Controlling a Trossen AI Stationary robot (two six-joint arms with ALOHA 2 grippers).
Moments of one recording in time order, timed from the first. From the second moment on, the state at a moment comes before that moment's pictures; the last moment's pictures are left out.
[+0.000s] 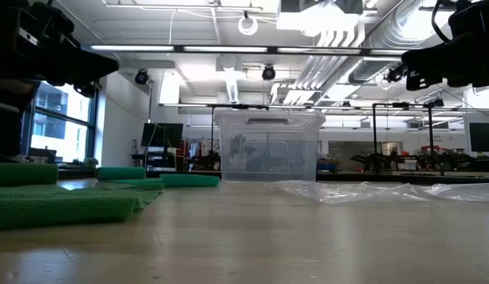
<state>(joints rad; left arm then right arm) -0.04 0.02 0.01 0.02 -0.12 -0.02 -0.06 0.02 0.01 0.04 -0.21 -0.13</state>
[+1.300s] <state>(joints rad) -0.04 0.02 0.01 0.04 -0.12 0.06 -0.06 0.02 0.01 0.04 -0.21 -0.13</state>
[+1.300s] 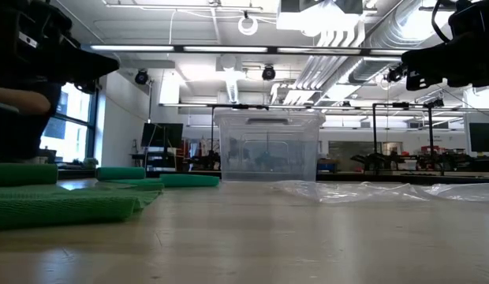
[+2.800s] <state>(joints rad) -0.04 0.02 0.01 0.06 -0.12 -0.19 -0.06 0.32 0.25 0.22 0.23 0.46</state>
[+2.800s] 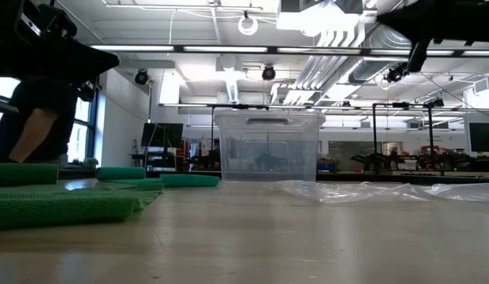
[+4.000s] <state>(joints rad) -0.04 0.02 0.01 0.69 -0.13 -0.52 -0.18 2.09 1.98 -0.41 -0.29 -0.20</state>
